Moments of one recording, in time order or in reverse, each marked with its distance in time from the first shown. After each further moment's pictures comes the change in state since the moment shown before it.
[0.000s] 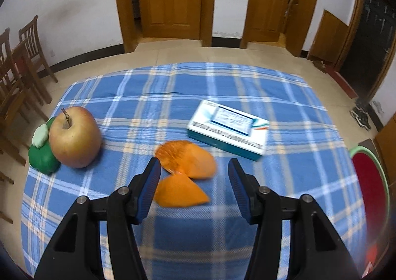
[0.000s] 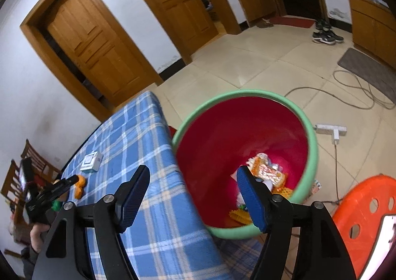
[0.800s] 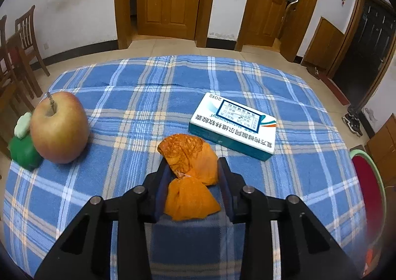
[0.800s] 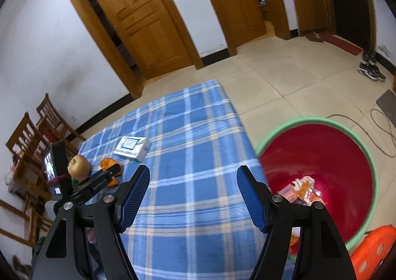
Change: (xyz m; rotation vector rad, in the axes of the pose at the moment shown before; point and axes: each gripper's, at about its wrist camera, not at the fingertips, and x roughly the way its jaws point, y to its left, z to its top) left arm 0.011 0.014 -0.012 -0.041 -0.014 -0.087; right arm 0.055 0.123 0.011 -0.257 0.083 0.111
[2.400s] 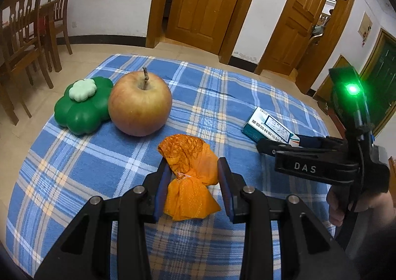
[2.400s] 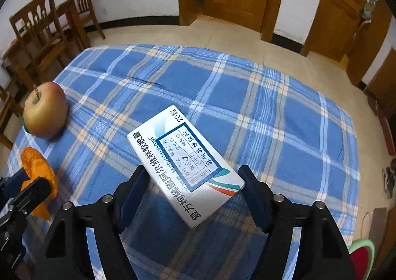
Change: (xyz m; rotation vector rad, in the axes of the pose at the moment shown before) left arm -0.040 0.068 -0.022 -0.204 -0.079 0.022; right arm 0.216 0.147 0.018 -0.564 0.320 0.019
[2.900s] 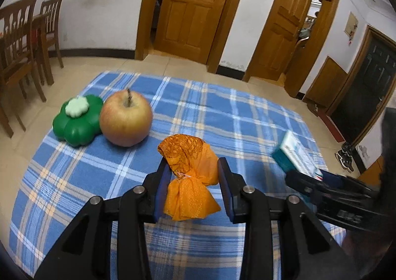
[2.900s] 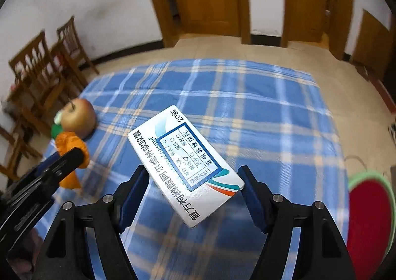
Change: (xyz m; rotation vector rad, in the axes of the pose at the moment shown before) left arm -0.031 -0.023 -0.003 0.065 -0.078 -0.047; right arm -0.095 -0.016 -0.074 0.252 -0.143 0.024
